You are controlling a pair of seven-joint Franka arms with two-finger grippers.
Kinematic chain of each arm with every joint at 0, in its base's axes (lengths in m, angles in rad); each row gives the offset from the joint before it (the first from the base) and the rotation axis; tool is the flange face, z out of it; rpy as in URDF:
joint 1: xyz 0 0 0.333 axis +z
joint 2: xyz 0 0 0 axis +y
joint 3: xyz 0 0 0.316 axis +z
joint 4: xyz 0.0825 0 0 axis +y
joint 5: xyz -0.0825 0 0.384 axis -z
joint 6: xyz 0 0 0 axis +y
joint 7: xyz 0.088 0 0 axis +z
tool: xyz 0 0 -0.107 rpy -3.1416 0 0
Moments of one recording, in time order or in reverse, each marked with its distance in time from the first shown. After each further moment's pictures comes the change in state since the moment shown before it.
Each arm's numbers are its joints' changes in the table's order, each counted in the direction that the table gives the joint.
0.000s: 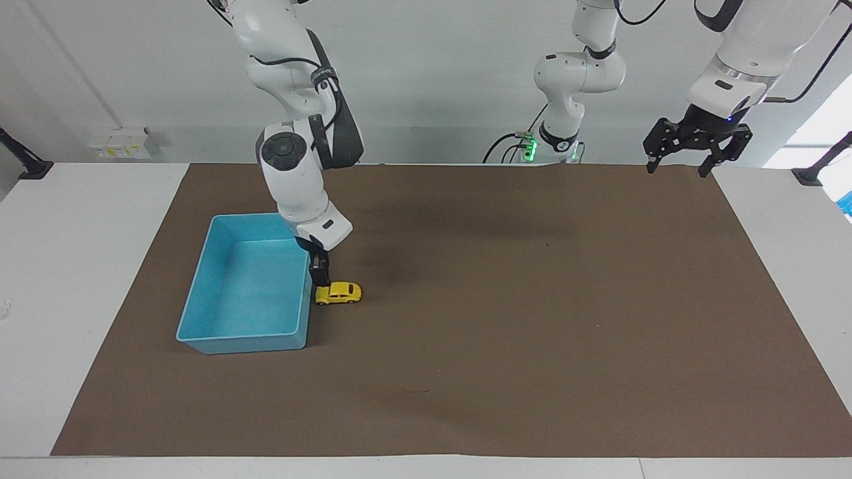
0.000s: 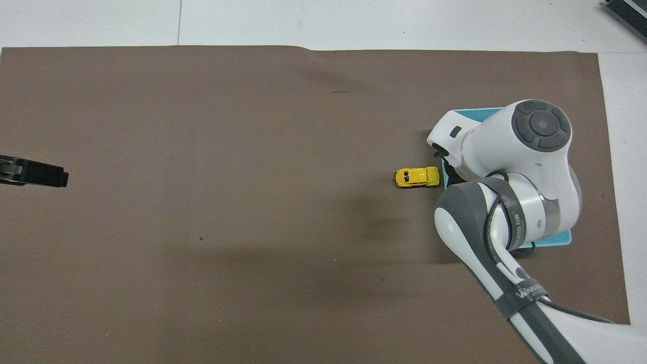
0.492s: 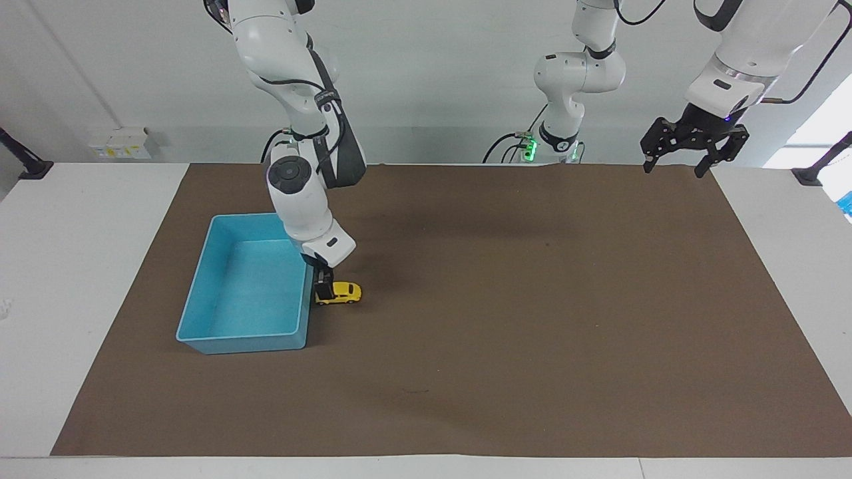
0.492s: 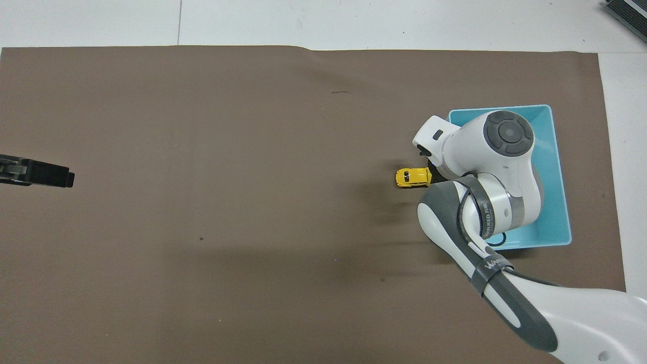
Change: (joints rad) left arm 0.000 0.000 -0.001 0.000 0.021 0.001 0.003; right arm 0.000 0.074 0.000 0.004 0.000 -0.081 -0.013
